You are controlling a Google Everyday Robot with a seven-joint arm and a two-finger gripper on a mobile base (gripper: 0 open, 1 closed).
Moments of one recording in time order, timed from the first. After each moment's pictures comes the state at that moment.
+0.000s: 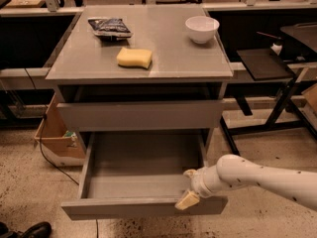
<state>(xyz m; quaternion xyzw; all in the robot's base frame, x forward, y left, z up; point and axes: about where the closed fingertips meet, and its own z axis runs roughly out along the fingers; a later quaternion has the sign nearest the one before) 0.491 -0.102 0.443 -0.55 0.78 0.18 0.24</state>
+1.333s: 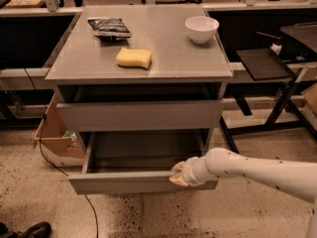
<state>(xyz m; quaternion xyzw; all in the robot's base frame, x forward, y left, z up) 0.545 -0.070 0.445 -0.56 0.76 0.15 0.29</state>
